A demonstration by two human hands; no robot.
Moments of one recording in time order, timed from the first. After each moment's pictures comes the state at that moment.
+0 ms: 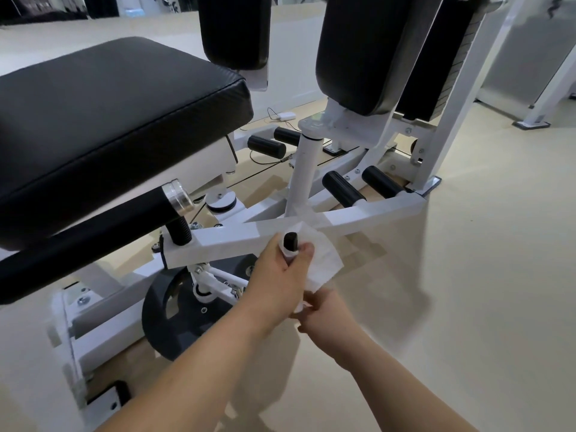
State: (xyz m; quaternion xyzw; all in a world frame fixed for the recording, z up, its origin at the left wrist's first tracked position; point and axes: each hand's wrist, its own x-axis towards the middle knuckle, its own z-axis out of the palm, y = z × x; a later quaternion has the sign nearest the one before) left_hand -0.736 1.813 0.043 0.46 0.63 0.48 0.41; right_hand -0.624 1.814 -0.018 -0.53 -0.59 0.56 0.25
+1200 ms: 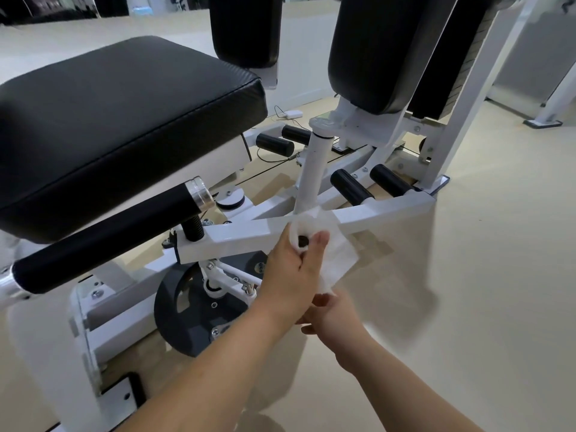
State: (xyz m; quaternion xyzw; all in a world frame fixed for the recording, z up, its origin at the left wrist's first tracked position) left_hand -0.734 1.806 0.046 0.52 0.59 0.51 0.33; right_hand -0.631 1.808 -0.028 -0.55 -0.49 0.61 0.28
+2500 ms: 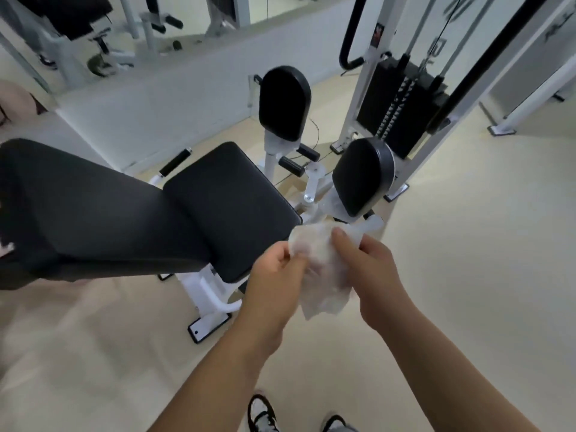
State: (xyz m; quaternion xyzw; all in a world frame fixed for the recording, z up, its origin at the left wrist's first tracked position) left_hand -0.815 1.688 0.661 0.27 0.65 0.45 0.56; right_hand -0.679 1.741 0.656 -0.62 -0.40 0.59 0.33
